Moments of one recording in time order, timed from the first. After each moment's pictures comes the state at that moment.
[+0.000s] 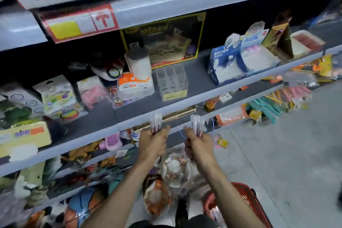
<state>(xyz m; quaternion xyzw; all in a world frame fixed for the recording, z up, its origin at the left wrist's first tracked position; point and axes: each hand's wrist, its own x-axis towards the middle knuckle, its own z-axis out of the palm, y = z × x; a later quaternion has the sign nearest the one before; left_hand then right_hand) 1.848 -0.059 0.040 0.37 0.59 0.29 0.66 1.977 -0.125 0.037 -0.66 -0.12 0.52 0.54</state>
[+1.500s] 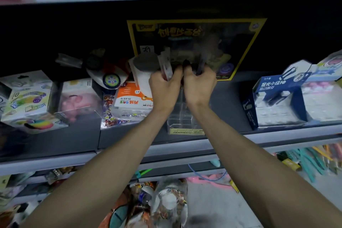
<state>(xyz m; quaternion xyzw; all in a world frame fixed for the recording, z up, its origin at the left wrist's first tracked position) 1.959 0.205 0.011 0.46 0.50 0.61 0.41 2.036 0.197 0.032 -0.66 -0.36 0.25 0.60</state>
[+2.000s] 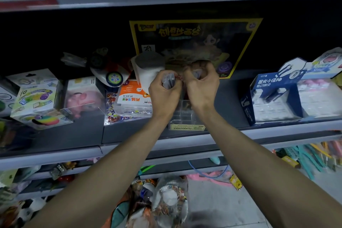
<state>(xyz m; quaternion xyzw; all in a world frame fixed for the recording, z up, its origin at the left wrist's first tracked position) 1.952 0.176 0.006 0.50 0.50 0.60 0.36 2.045 0.172 0.035 -0.62 -0.39 0.27 0.63</state>
